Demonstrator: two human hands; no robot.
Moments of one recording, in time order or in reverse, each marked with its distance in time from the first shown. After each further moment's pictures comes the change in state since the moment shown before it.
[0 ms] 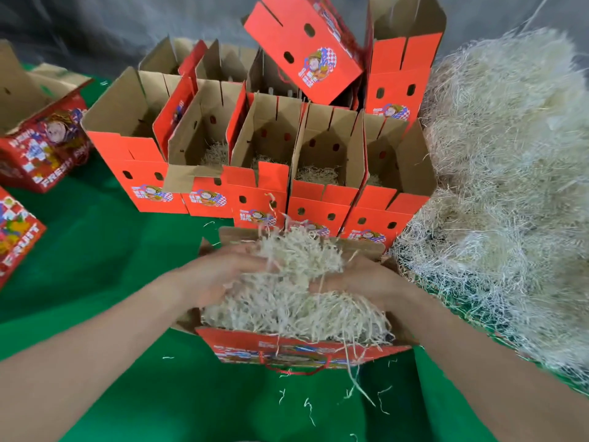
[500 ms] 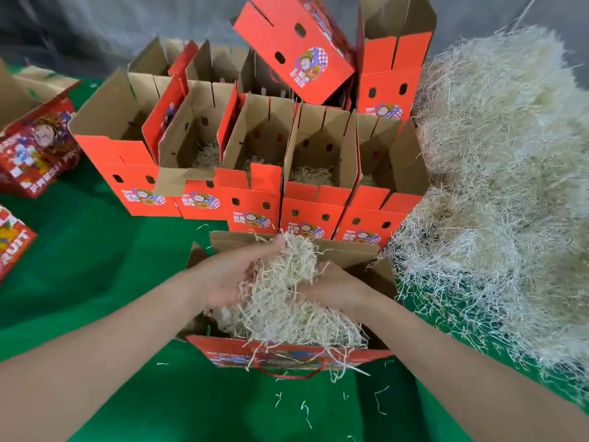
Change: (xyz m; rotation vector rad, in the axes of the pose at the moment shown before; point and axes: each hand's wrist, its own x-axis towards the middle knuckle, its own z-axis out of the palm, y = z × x) left_hand 0.011 0.009 0.015 -0.038 -0.023 -0.022; right_hand 0.009 -0.004 0.028 0.050 -0.033 -0.020
